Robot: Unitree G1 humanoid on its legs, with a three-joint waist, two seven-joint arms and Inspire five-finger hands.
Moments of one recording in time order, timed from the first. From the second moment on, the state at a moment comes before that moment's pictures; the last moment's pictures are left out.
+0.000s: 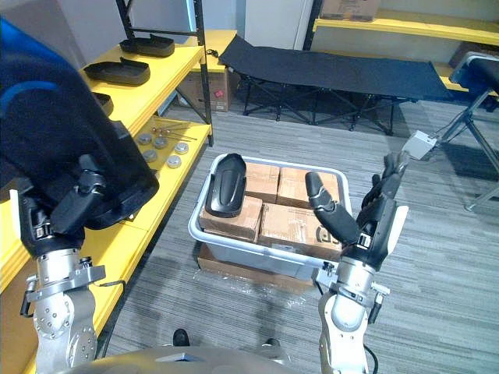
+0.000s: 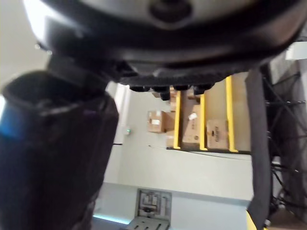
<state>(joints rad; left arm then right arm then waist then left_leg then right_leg) 0.36 0.03 0.09 -0.44 -0.25 -0.41 0.19 0.33 -0.09 -0.11 -0.14 0.06 -0.53 -0.27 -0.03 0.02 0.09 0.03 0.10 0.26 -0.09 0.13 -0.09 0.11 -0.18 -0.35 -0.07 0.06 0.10</state>
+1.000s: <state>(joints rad) 0.56 -0.11 0.39 -0.51 -0.36 -0.43 0.06 0.09 -0.10 0.06 0.07 0.12 -0.30 -0.17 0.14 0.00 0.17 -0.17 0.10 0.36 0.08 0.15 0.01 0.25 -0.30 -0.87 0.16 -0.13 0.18</state>
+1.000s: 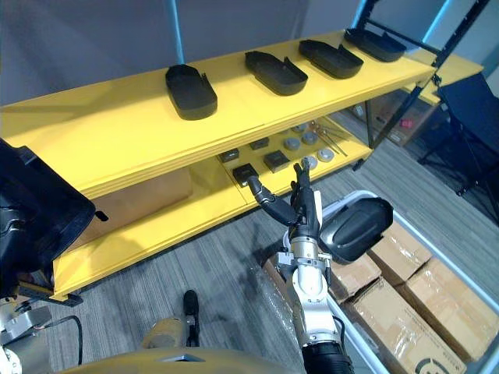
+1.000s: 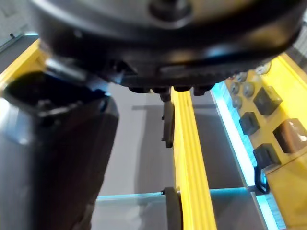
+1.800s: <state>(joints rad) 0.40 0.01 0.19 -0.40 -0.23 -0.40 0.14 0.14 -0.09 -0.10 -0.08 0.12 -0.41 -0.11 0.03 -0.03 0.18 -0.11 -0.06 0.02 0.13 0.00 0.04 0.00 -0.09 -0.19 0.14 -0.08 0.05</state>
